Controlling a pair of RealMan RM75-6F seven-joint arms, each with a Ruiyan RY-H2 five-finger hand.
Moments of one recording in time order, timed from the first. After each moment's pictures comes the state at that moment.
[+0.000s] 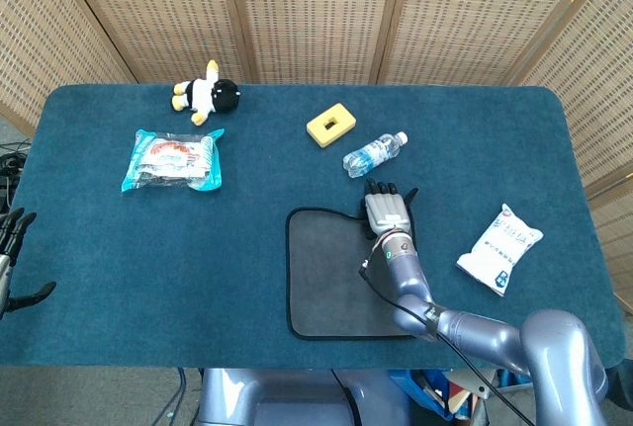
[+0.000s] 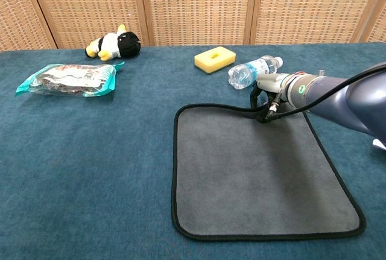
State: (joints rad) left arm -0.12 -1.06 -0.06 -1.58 1.41 1.39 -0.05; right arm 1.00 -1.77 0.29 -1.18 -0.39 0.86 -0.71
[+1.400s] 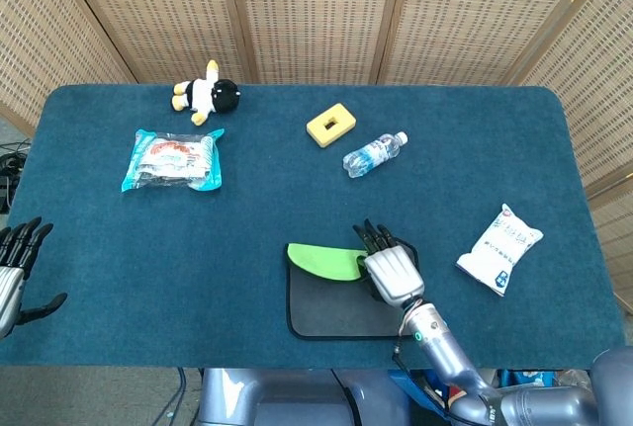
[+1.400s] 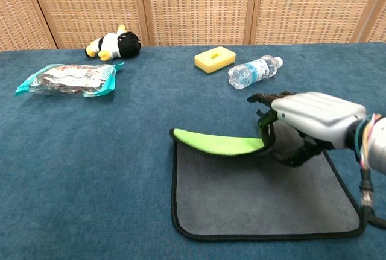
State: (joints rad) left arm -0.09 -1.06 -0.01 -1.60 1.53 1.47 -0.03; right arm 0.69 -1.58 -0.03 -1.70 -1.08 1.20 -0.56
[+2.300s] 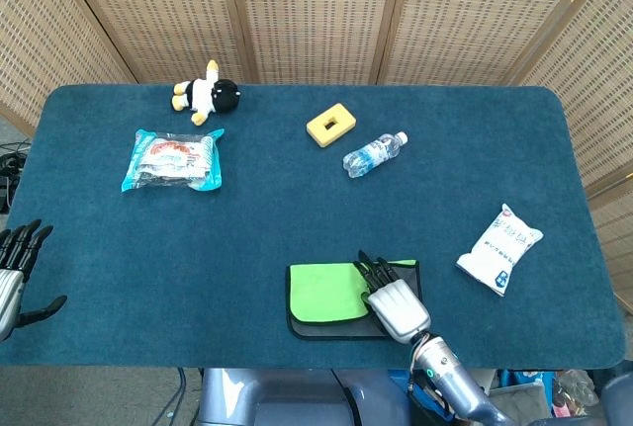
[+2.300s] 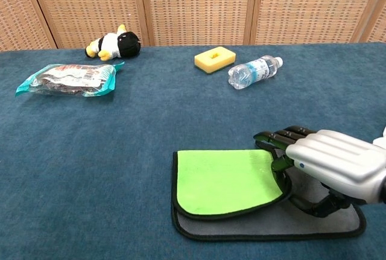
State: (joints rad) left arm -0.09 -1.07 -0.01 -1.60 1.53 1.47 -0.02; right arm 0.56 -1.58 -0.15 -1.68 -1.29 1.20 -0.57
